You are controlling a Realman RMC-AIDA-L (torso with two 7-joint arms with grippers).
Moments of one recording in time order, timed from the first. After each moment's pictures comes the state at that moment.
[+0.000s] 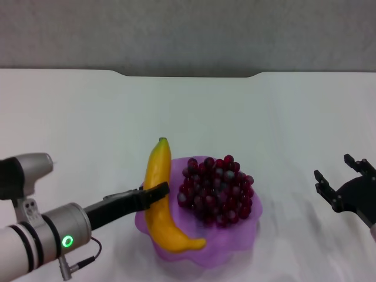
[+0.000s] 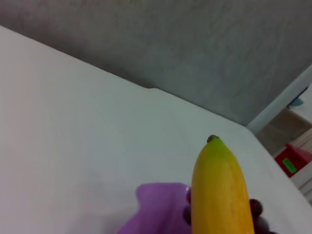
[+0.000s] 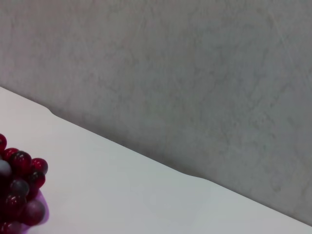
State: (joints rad) left arm -0.15 -2.05 -1.38 -1.00 1.26 -0.62 1.10; right arm 0.30 2.01 0.91 0.36 -2.62 -0.88 -0.12
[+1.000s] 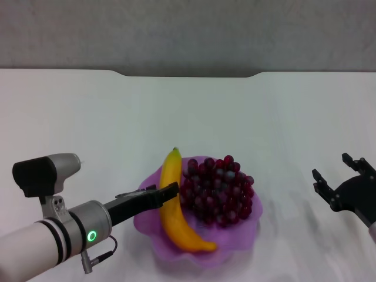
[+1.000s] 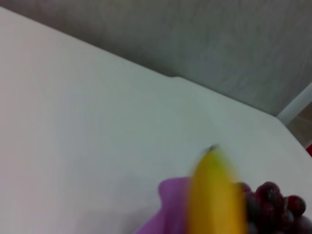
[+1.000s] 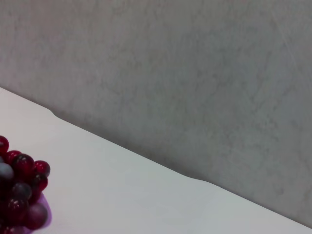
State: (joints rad) left arm -0.29 -2.06 -1.22 -0.82 0.98 -0.44 1.29; right arm 0.30 2.01 0.90 0.37 -2.62 -0.88 -0.13
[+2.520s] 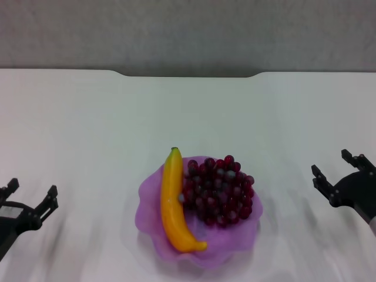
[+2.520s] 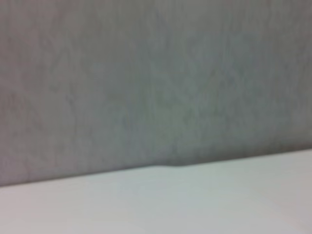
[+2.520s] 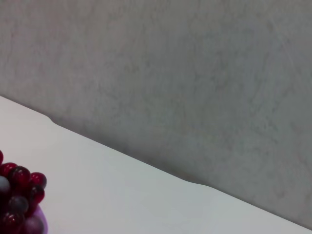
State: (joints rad) left arm -0.20 -2.07 -1.44 -0.24 0.05 -1.02 2.84; right arm 0.32 2.02 0.91 0.35 -2.62 -0.88 -0.10
